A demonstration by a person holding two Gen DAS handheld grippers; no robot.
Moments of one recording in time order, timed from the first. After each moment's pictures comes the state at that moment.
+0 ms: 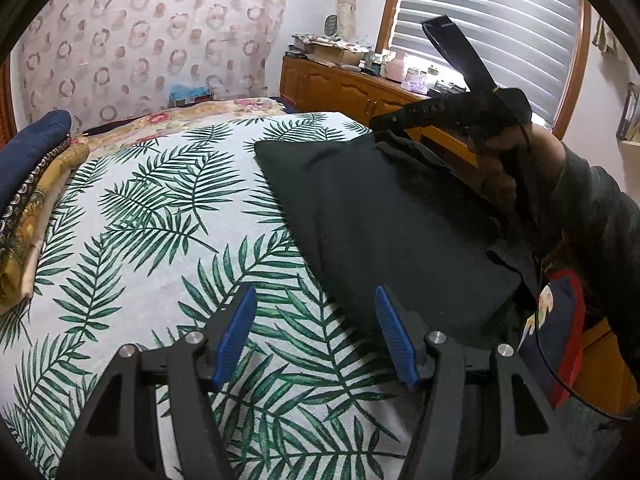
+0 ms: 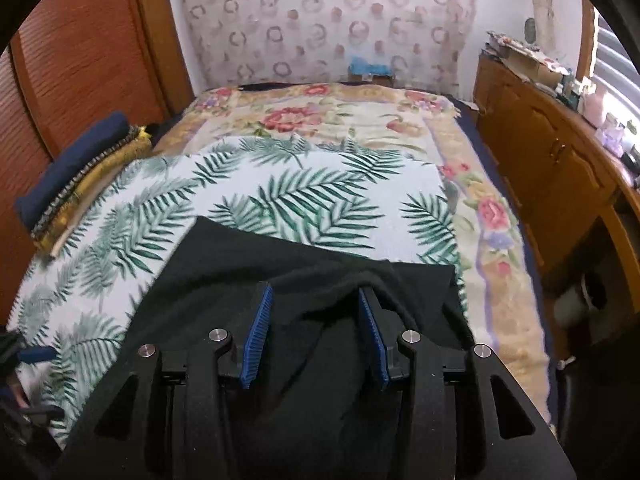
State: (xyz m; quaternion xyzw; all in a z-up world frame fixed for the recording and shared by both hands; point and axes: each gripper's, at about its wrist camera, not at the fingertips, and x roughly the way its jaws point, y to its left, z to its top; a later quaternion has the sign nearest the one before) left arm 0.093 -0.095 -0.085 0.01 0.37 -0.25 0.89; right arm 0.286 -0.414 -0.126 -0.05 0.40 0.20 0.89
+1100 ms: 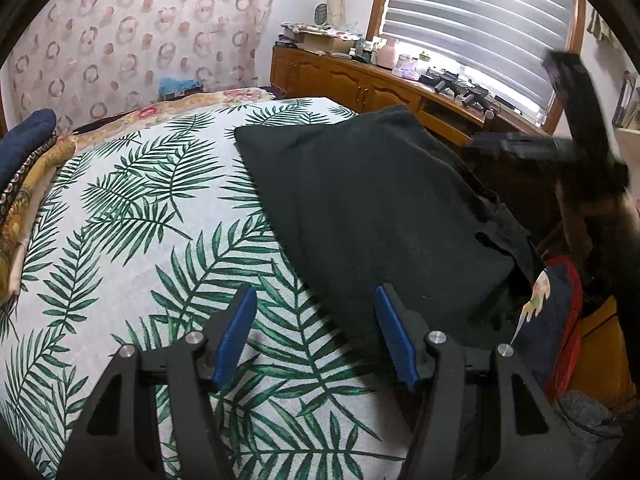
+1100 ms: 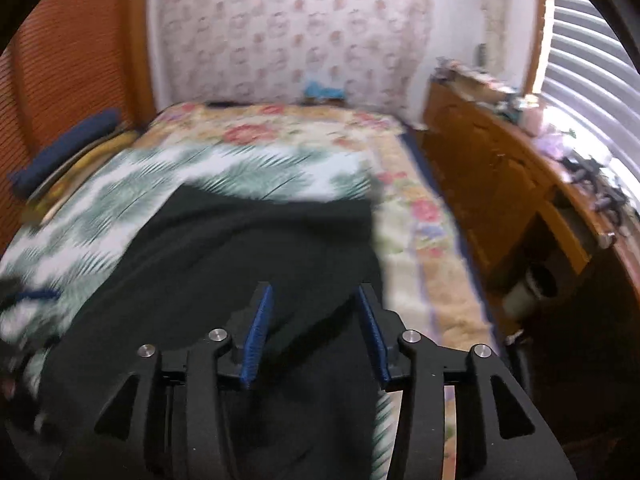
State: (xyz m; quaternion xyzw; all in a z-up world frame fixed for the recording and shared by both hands) left arm 0.089 -0.113 -0.092 0.02 0.39 -0.27 0.88; right arm 0.161 -0.463 -0.119 -0.09 0.36 0.13 0.92
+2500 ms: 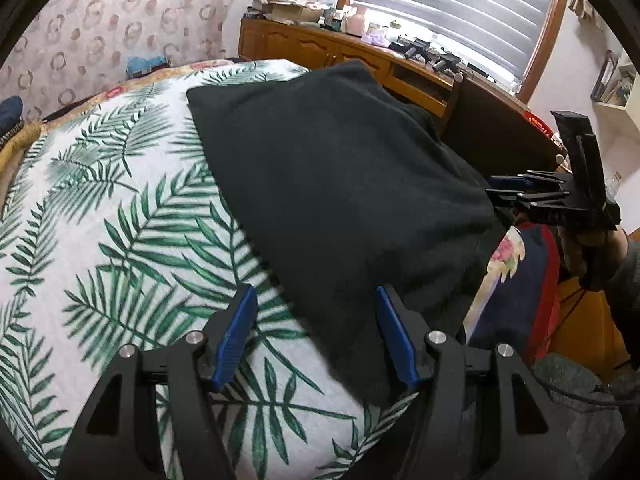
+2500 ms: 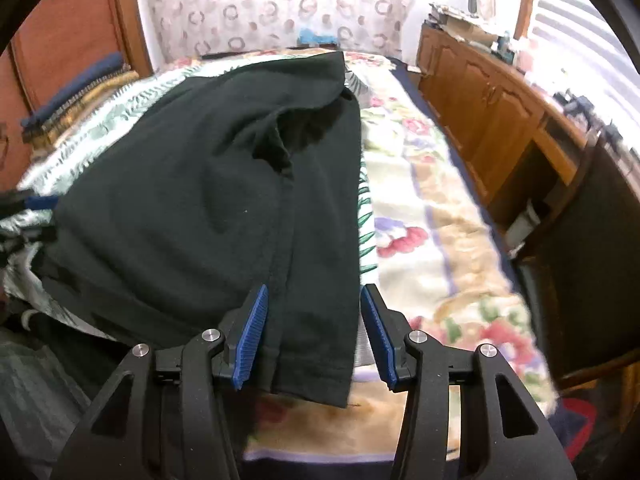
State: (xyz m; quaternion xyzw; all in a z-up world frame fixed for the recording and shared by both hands) left arm 0.059 -0.133 -0.108 0.03 0.44 -0.32 0.84; right arm 0.079 -0.527 -0.179 -0.06 0.44 0.11 0.89
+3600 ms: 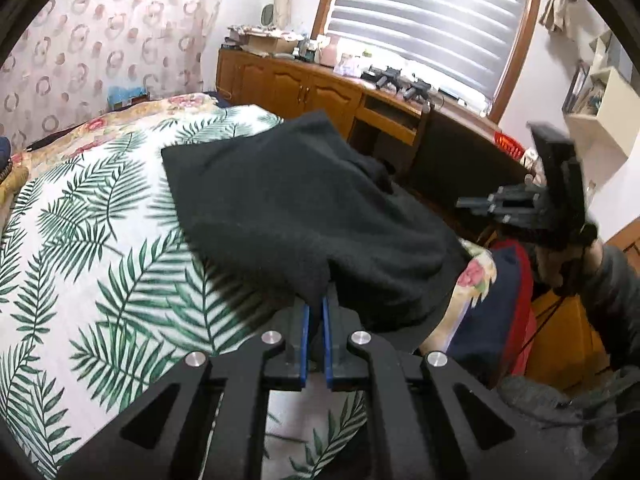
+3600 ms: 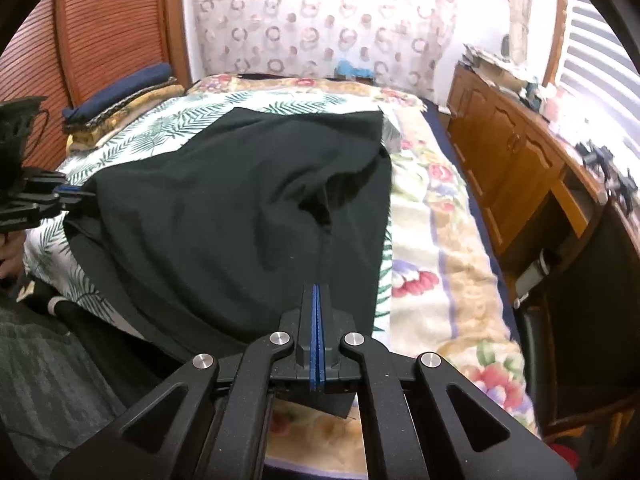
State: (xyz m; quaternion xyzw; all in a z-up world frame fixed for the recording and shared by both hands) left arm 0.058 -0.145 -0.055 0.01 0.38 -0.36 0.85; right arm 0.065 -0.521 -0.142 -0.10 0.39 0.16 0.90
